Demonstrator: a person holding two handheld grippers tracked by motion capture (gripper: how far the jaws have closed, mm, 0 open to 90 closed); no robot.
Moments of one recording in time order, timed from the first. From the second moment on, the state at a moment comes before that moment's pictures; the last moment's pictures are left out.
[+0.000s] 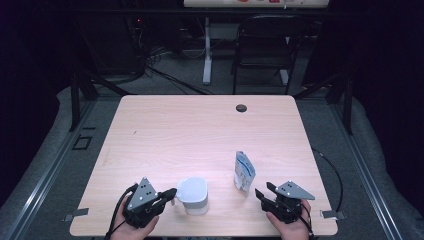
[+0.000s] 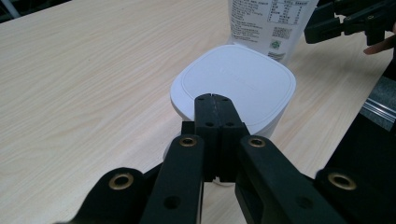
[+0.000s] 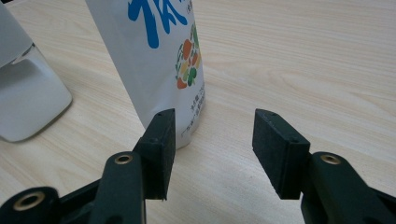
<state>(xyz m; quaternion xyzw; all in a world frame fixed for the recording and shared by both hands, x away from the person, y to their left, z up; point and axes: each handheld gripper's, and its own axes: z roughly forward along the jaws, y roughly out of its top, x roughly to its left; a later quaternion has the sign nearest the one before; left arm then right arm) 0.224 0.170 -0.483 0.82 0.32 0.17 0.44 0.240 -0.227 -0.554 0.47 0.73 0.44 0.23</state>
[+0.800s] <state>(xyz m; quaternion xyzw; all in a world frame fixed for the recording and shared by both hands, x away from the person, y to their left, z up) 0.228 0.184 -0.484 0.81 0.34 0.17 0.45 0.241 -0.230 -0.554 0.47 0.73 0.44 0.24</state>
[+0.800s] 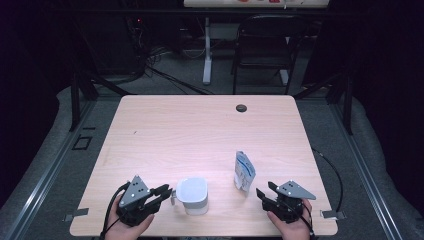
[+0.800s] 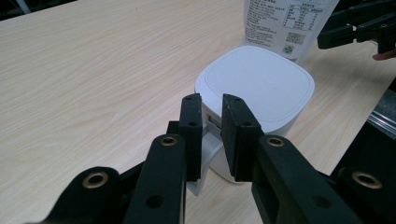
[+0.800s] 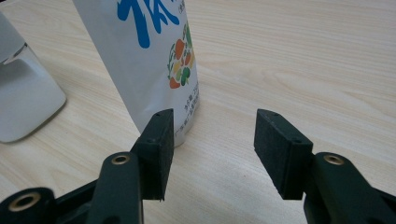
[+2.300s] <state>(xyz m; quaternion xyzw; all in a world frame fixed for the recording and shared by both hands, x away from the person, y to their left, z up) 0.248 0.233 -0.500 0.77 0.42 0.17 0.46 0.247 -0.252 -0.552 0.50 0.70 0.44 0.26</state>
